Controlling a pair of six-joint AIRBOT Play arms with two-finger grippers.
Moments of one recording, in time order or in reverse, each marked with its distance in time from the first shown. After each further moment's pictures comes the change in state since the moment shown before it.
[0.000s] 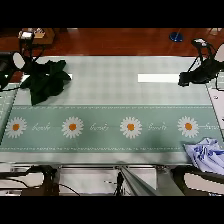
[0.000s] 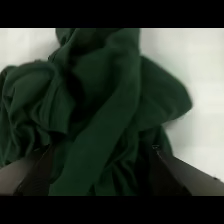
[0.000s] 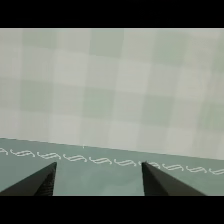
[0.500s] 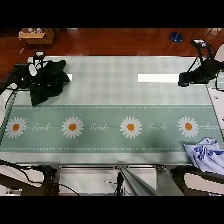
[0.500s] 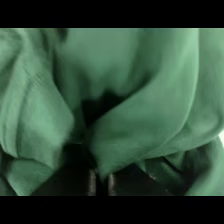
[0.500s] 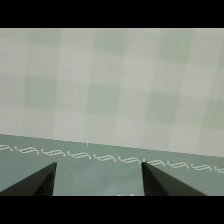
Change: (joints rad) left arm 0.035 -0.203 0.018 0.003 -0.003 0.003; right arm 0.000 0.000 0.000 0.013 0.014 0.000
